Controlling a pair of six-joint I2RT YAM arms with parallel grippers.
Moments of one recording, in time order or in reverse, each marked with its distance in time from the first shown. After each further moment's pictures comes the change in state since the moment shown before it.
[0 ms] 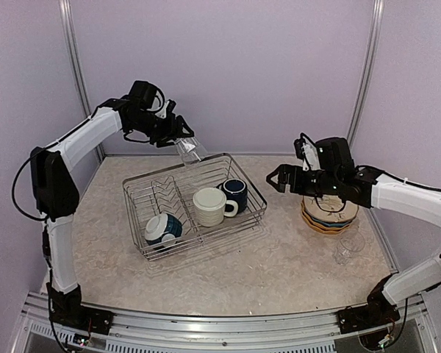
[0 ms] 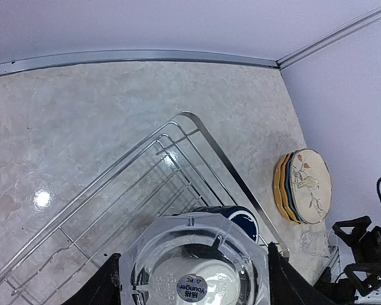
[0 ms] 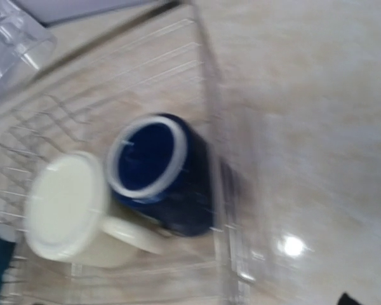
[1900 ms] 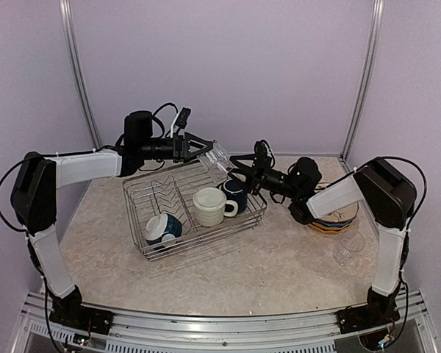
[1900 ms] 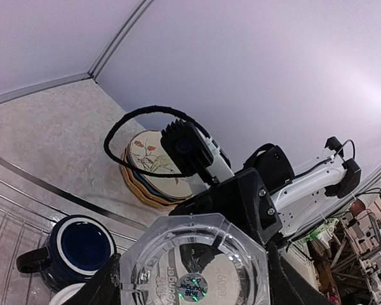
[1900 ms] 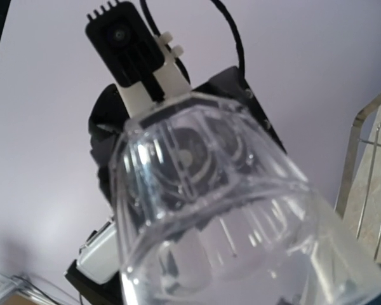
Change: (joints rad) left arm -0.082 -0.269 -0.786 1.131 0.540 -0.190; right arm 0.026 0.662 0.042 1.529 -0.613 1.052
